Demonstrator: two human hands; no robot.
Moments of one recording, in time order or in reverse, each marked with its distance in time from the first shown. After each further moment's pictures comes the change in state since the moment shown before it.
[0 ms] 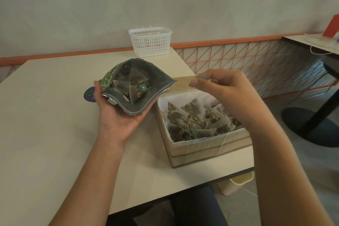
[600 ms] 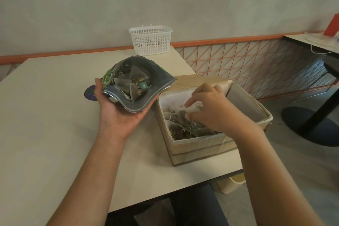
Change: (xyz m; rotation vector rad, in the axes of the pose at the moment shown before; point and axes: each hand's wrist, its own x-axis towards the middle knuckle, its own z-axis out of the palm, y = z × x) left_hand -0.001 0.001 0.003 0.022 0.021 0.009; right_hand 0.011 0.038 0.027 -0.759 -0.244 0.096
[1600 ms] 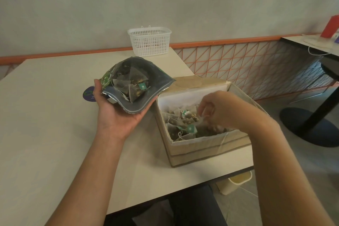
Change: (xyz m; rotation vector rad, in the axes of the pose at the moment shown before) left_hand 0.002 0.001 -0.003 -0.014 -0.021 -0.012; right_hand -0.009 0.007 -0.026 0.079 -0.150 0.103
